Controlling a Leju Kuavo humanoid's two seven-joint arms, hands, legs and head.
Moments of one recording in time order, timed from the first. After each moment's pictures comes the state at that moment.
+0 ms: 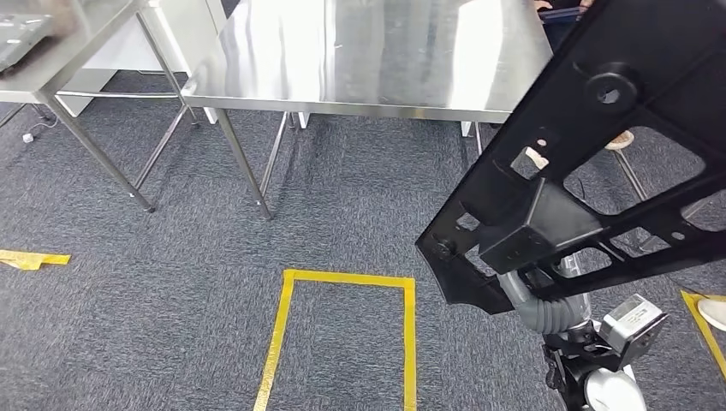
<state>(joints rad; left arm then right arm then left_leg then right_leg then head) -0.03 0.06 -0.63 -0.18 0.58 0.20 -0.43 -0.02 -0.17 0.13 -1.89 -0.12 0.17 -0.36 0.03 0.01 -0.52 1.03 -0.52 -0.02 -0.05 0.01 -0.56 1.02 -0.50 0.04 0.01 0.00</state>
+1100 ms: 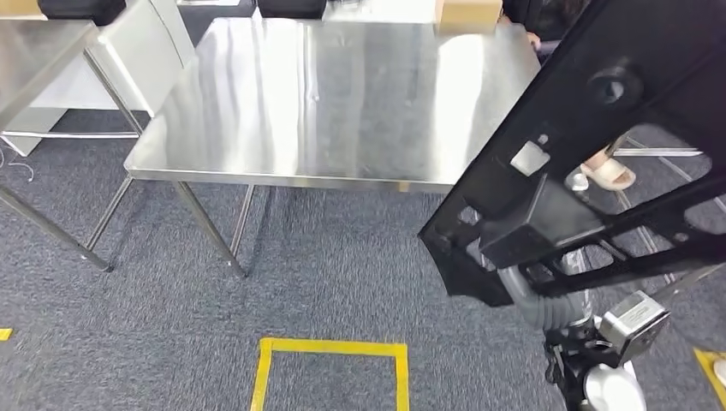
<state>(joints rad) -0.03 0.05 -0.63 -0.18 0.58 0.18 -0.42 -0.02 -0.17 0.12 -1.90 -0.10 0.15 -0.36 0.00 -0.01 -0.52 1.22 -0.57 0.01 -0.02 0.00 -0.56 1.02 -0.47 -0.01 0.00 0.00</state>
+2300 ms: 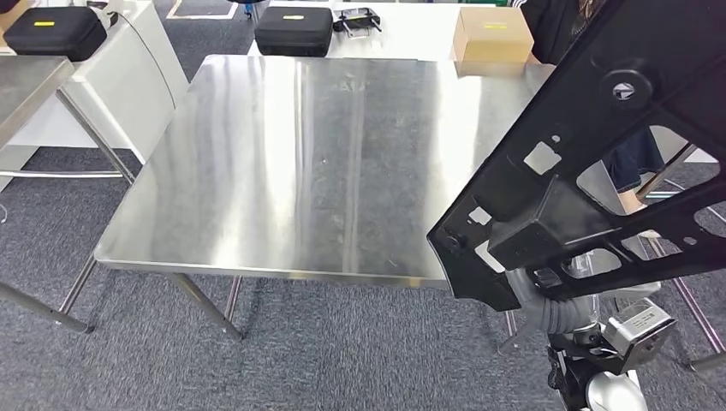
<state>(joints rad) -0.03 0.05 -0.63 -0.17 0.58 0.18 -0.42 0.02 -0.15 0.09 -1.92 -0.07 0.11 -0.36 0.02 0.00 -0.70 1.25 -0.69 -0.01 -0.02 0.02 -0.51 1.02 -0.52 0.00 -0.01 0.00</state>
